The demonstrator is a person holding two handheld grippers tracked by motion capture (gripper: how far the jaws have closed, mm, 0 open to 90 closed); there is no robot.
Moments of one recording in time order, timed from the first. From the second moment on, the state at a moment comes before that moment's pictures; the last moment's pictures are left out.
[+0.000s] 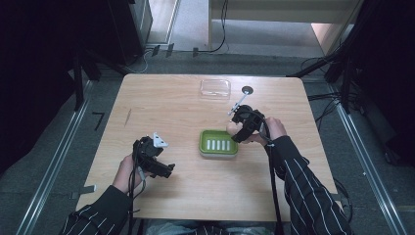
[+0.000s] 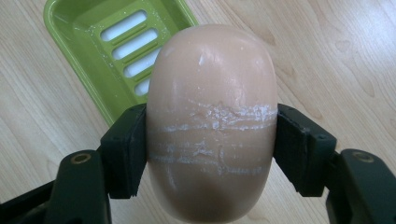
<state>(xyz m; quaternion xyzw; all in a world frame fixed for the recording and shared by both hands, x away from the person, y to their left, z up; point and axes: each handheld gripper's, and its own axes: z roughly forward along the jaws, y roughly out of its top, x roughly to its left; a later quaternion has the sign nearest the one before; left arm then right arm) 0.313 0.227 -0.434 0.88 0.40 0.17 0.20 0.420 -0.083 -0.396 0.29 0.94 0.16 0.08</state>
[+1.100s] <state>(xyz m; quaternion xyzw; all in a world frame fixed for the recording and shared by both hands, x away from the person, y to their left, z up) 0.313 0.225 -0.434 0.88 0.40 0.17 0.20 0.422 -0.051 -0.404 0.25 0.95 0.16 0.08</state>
